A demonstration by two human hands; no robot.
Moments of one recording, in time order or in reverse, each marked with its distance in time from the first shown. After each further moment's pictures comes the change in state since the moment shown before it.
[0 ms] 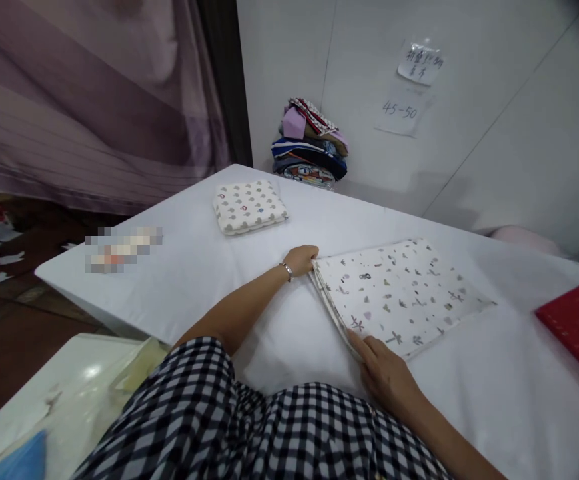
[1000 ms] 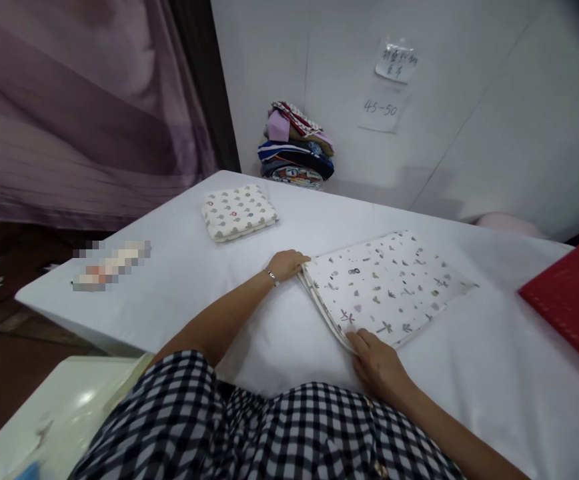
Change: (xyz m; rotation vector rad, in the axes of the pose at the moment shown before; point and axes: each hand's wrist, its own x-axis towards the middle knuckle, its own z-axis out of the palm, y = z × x) left_hand -0.020 -0.011 -0.016 0.177 -0.104 0.163; right_hand 0.007 -0.008 0.002 -0.086 -0.043 0.132
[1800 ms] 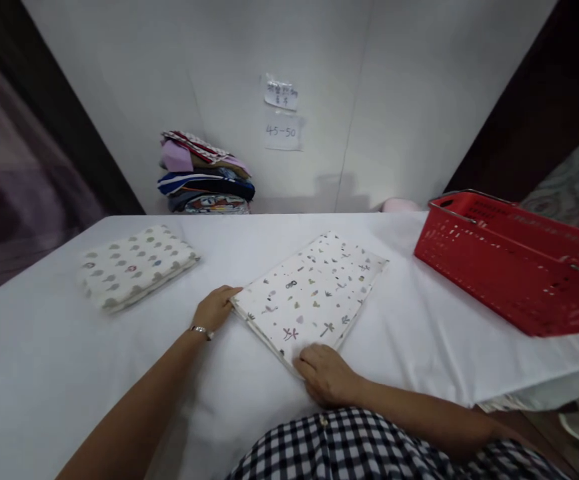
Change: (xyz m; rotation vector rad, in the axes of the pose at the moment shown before) left_hand 0.003 -0.007 0.003 -0.139 0.068 -0.161; right_hand 0.006 -0.005 0.017 -0.029 0.118 -0.134
